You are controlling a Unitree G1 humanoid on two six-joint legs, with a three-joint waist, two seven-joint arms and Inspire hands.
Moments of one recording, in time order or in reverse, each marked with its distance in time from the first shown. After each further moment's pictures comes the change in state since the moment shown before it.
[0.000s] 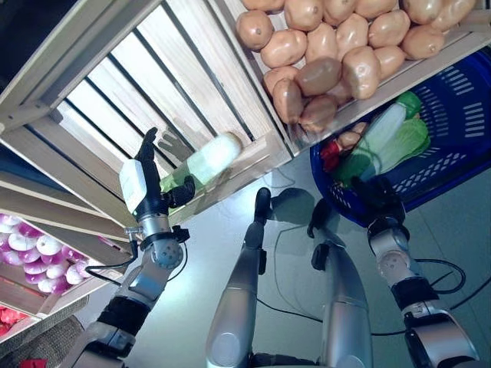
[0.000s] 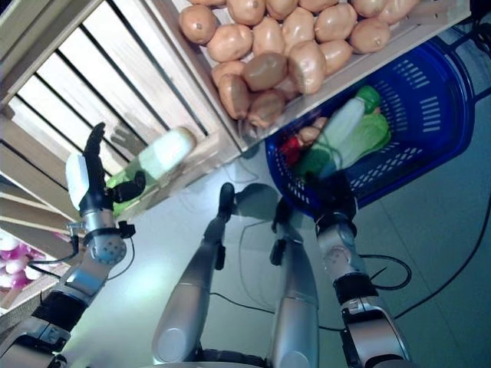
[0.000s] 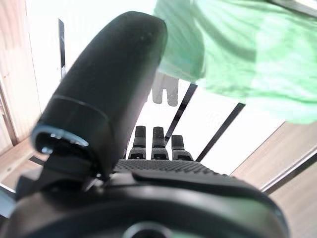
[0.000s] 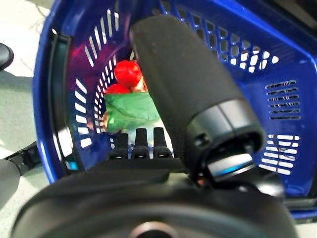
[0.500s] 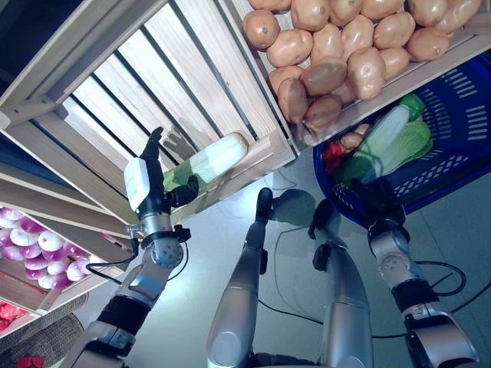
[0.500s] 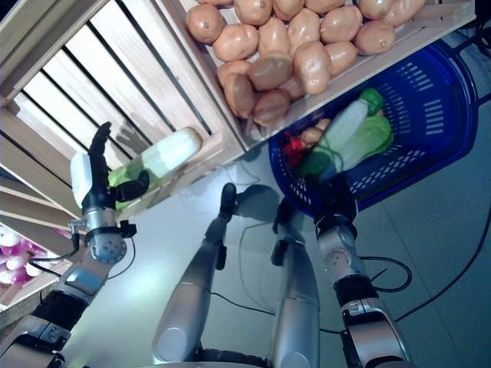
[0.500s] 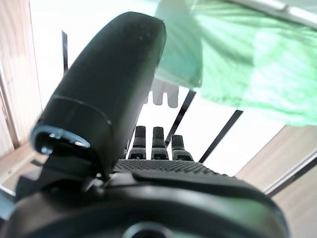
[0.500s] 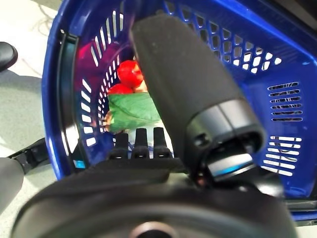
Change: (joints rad) left arm -0.009 0.020 -0.011 -0.002 0.004 0.032 -0.095; right arm 0.011 0.000 0.000 0.000 0.000 0.000 0.000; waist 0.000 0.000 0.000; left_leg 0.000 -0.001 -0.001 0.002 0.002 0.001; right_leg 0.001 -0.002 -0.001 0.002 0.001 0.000
